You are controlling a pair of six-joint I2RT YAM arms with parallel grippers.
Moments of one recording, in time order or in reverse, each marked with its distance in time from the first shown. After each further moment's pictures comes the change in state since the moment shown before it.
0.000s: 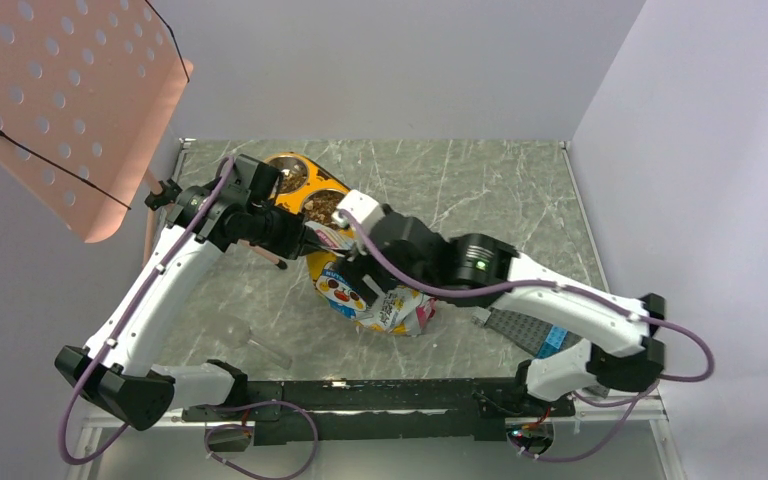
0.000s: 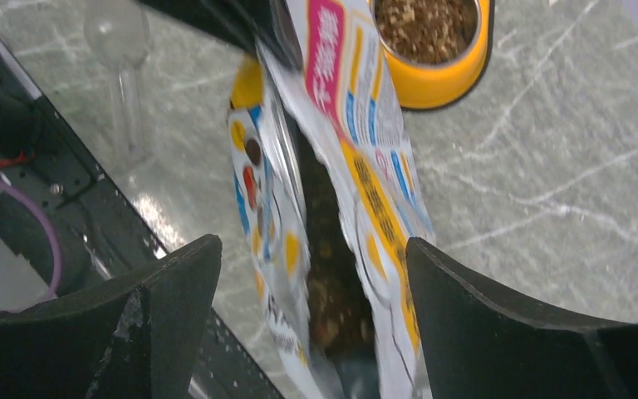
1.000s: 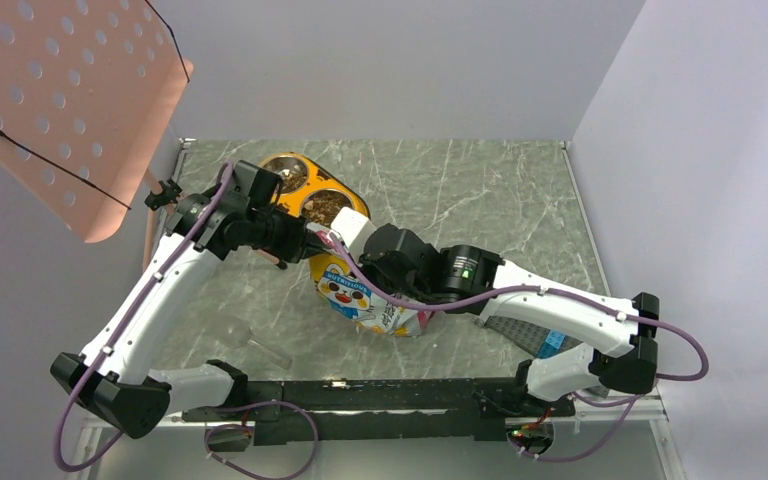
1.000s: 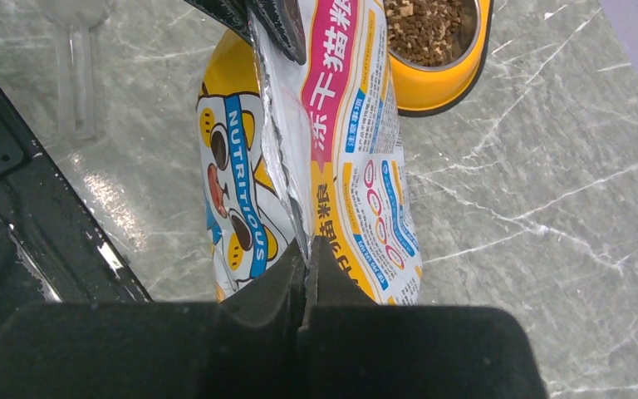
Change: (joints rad) left arm -0.015 -0.032 -0.037 0.037 -0.003 -0.023; right arm -0.019 0.040 -0.119 0.144 0.000 -0.146
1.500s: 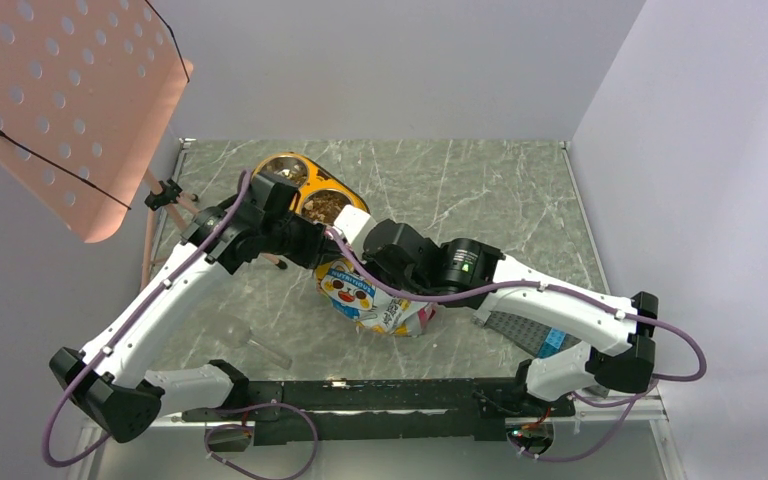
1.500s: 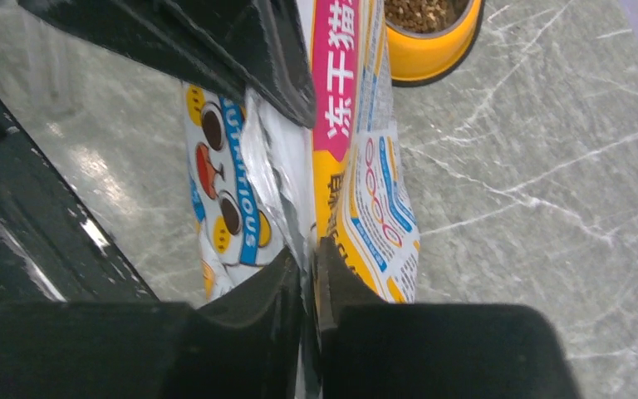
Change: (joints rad) left arm -0.122 -0.030 -0.100 0.180 0.012 -0.051; right arm -0.019 0.010 0.033 -0.075 -0.011 0.010
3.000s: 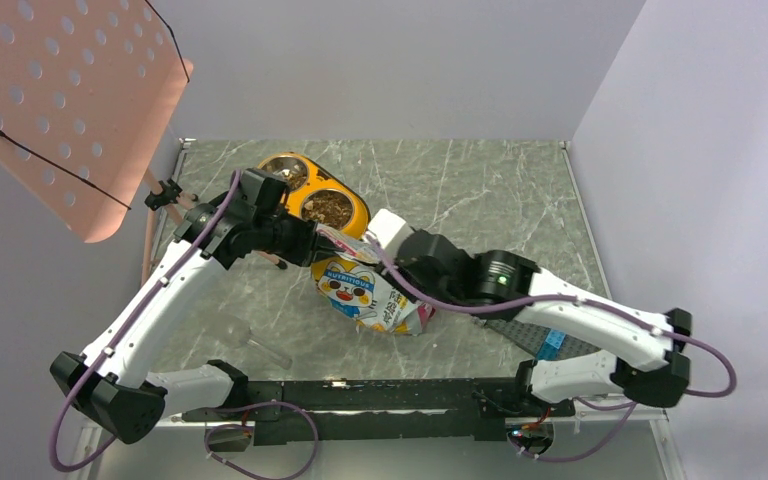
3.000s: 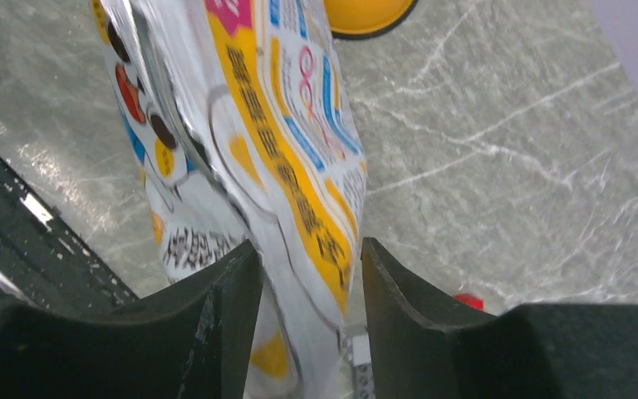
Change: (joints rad) left arm 0.079 -0.003 -0.009 -0.023 0.088 -0.004; right arm -0.018 -0.220 -0.175 -0.043 0.095 0.027
